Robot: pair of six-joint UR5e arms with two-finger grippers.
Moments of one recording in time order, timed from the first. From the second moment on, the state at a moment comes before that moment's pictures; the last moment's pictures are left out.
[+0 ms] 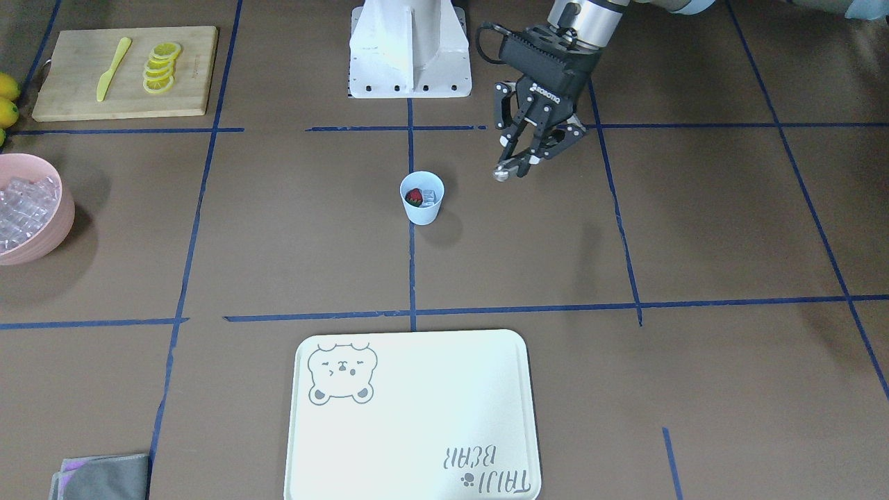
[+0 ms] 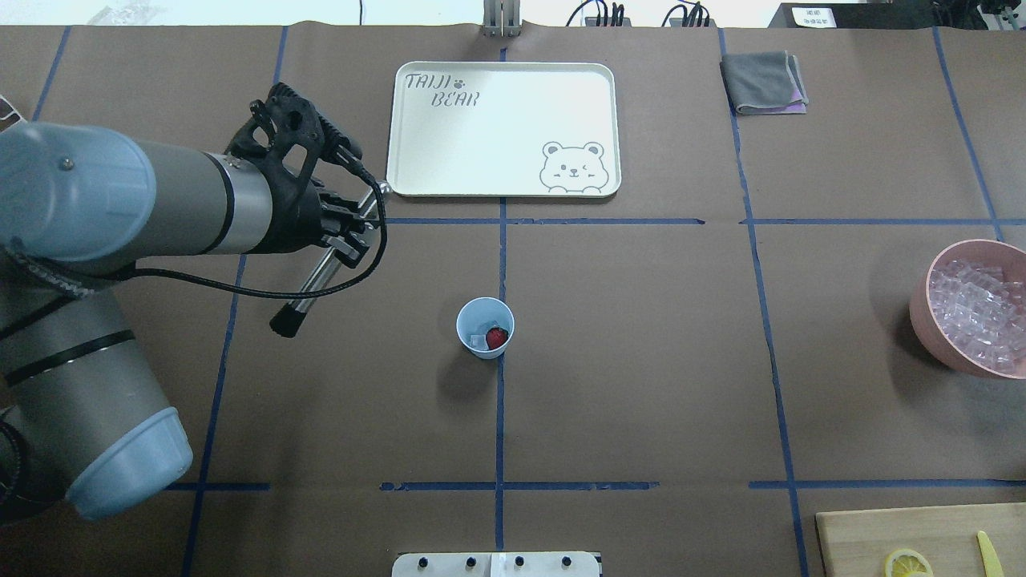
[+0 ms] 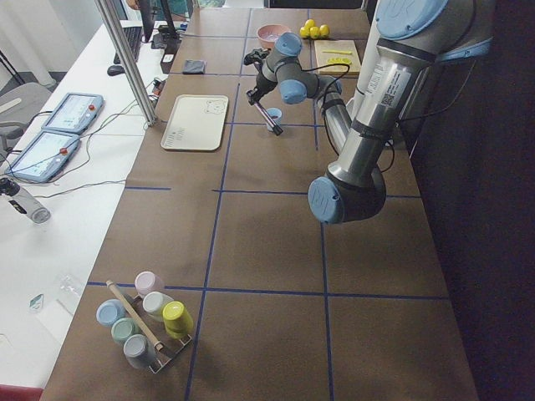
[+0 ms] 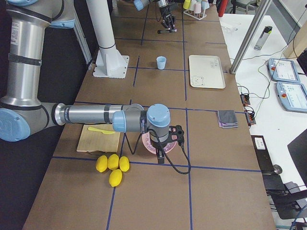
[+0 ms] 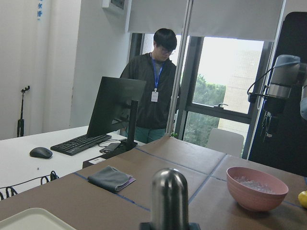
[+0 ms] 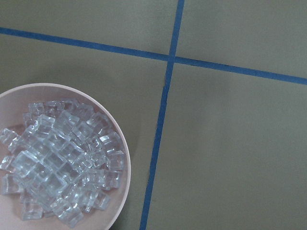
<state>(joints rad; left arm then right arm) -0.68 -2.02 -2.10 -1.65 -1.77 -0.46 1.57 -1.76 1.81 -1.56 2.32 -0.11</state>
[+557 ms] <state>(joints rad) -0.96 -1.99 -2.10 -1.22 -1.92 -0.49 1.57 -1.76 1.81 -1.56 2.32 -0.11</state>
